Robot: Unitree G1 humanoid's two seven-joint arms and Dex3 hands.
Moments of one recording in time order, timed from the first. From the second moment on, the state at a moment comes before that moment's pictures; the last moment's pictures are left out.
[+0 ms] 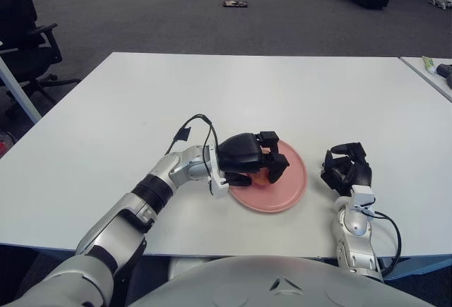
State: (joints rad) left arm -0.42 0.29 -0.59 0.46 0.68 -1.02 -0.08; right arm 0.26 0.06 -0.15 0.09 -0.10 -0.32 -0.29
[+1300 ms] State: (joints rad) left arm -0.40 0.32 -0.57 0.46 0.44 -0.95 -0.36; right arm 0.26 0.05 -0.15 0.09 -0.13 -0.30 -0.31
